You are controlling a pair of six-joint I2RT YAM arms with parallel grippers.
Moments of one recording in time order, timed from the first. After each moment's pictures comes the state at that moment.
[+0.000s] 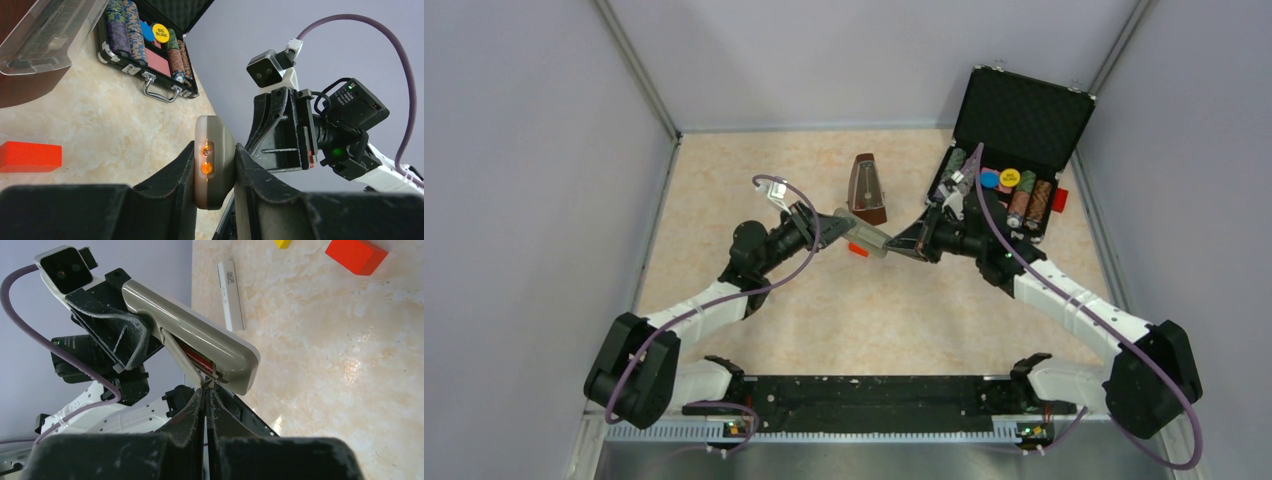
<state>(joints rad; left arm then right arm) -0.45 1.24 0.50 0.84 0.46 -1.05 0.53 1.16 0.78 -0.01 -0.50 1.09</state>
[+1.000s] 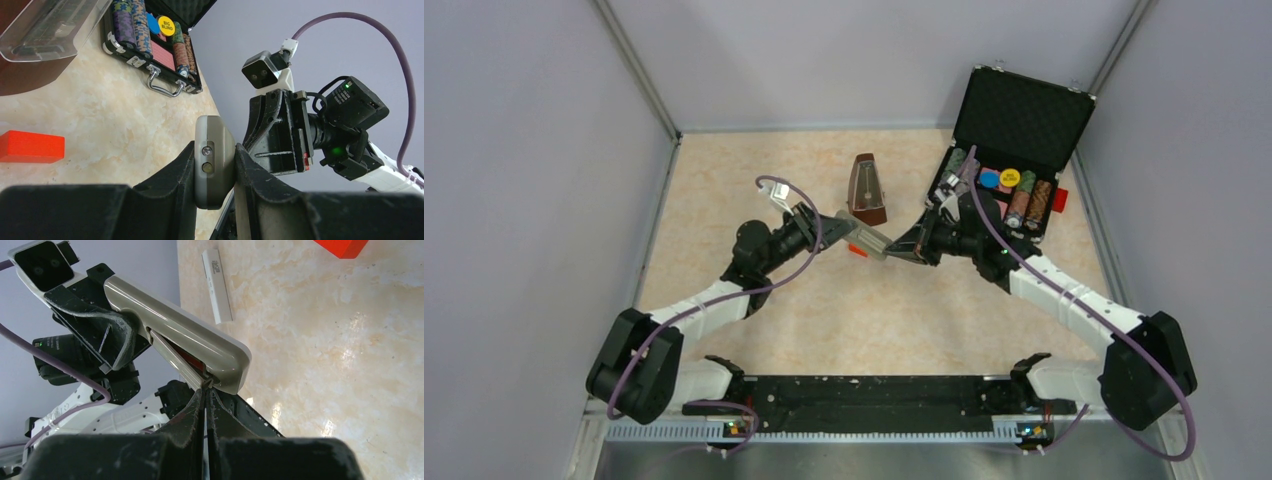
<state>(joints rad) -0.45 1.26 0.50 0.83 0.45 -1.07 0.53 1.21 0.79 -0.05 -0.52 1.09</state>
